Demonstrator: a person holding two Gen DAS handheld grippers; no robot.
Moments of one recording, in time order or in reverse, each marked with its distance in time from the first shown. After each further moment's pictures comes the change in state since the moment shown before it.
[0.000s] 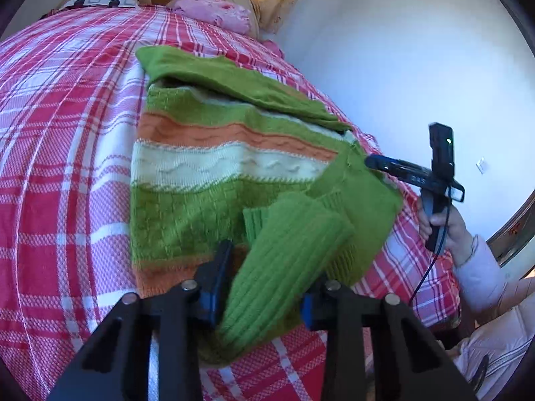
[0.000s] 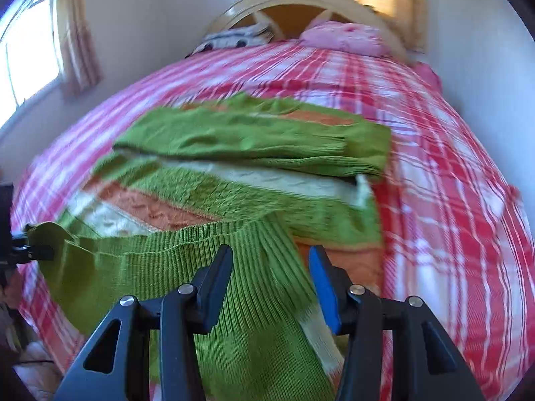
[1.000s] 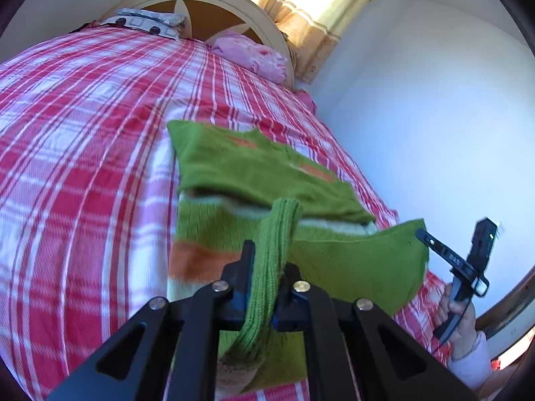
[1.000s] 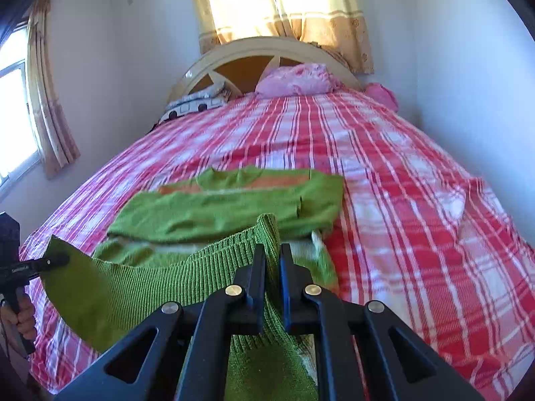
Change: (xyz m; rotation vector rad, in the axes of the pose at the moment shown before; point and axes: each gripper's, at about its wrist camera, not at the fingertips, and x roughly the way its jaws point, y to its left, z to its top) left arm -0.023 0.032 0.085 -0.139 -0.203 0.091; right arm -0.064 -0.026 0.022 0.229 -0.259 -0.083
